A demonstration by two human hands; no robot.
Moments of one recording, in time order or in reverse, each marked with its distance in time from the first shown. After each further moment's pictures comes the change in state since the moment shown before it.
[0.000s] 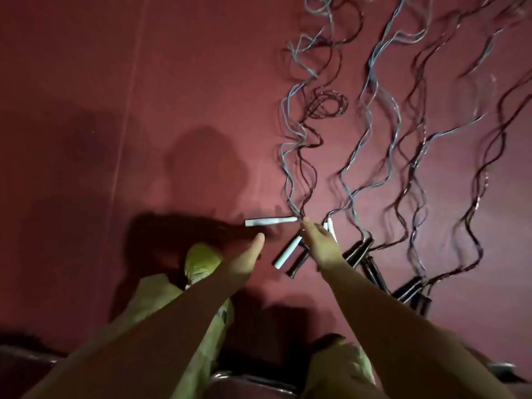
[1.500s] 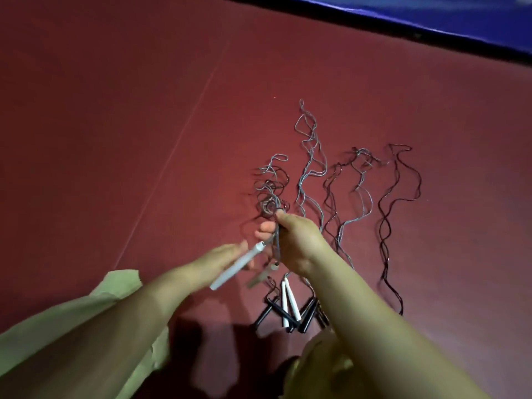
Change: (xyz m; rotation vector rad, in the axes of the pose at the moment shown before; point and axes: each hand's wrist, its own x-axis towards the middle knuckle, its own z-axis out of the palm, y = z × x) left_hand -0.199 0.095 -0.024 0.190 -0.331 0.579; right_hand -0.271 -0.114 -0.049 0.468 -0.361 -0.356
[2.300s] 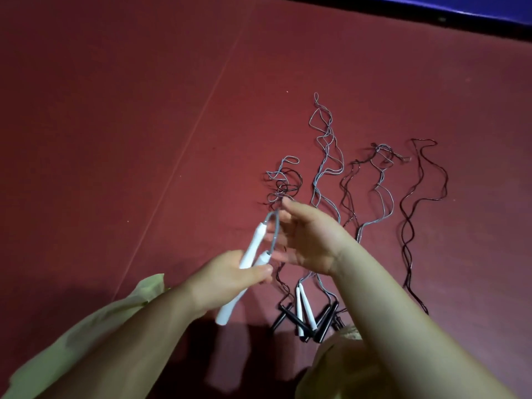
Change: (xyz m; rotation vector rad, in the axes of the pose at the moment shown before) left_hand -0.022 0.042 0.013 0.120 0.149 -0.032; right_hand 0.015 -0.027 0.005 -0.109 -0.189 0.159
